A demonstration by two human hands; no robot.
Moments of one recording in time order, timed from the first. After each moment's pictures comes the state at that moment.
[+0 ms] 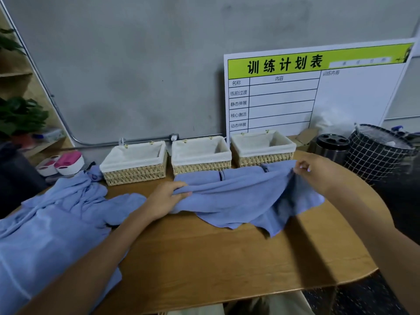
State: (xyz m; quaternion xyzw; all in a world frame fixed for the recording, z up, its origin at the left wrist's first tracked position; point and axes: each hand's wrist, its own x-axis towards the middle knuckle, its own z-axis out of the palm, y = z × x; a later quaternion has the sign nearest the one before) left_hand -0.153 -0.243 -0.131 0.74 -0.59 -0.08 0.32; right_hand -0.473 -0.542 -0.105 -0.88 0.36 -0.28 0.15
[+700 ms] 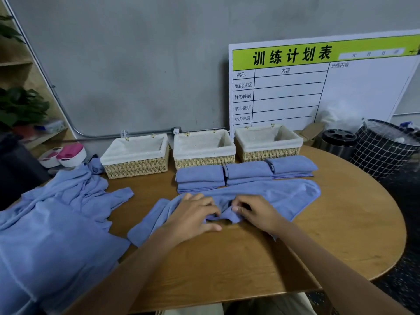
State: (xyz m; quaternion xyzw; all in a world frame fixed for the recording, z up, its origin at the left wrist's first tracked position) left_hand -0.198 -0.262 -0.189 0.71 -0.69 0.09 0.09; right_hand -0.383 -0.430 -0.195 -0.93 0.11 -0.18 0.29
